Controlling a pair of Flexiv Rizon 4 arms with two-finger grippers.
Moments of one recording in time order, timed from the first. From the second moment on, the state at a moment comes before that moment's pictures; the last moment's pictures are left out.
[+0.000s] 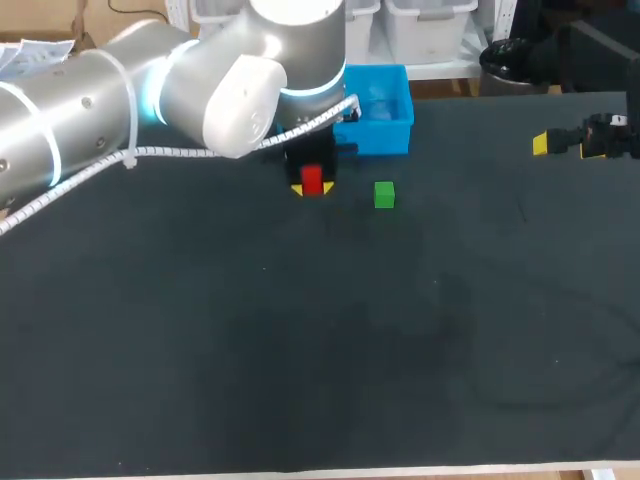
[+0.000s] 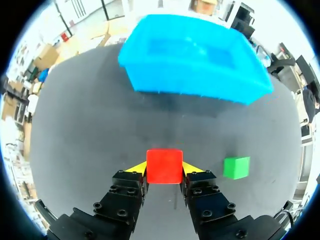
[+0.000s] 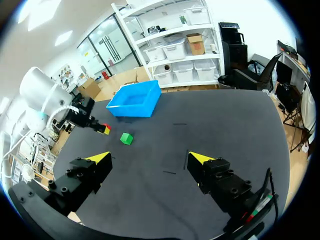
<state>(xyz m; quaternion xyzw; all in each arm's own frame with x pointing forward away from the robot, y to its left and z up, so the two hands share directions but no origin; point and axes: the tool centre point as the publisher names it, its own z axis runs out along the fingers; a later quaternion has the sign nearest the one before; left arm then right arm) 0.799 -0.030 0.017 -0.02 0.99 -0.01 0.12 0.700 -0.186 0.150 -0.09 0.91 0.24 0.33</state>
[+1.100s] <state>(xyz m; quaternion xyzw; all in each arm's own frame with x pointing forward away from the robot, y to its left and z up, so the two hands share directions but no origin) 0.883 -0.037 0.133 -0.01 0.96 -0.09 0.25 0.700 -0.186 0.150 -0.09 0.91 0.24 0.33</state>
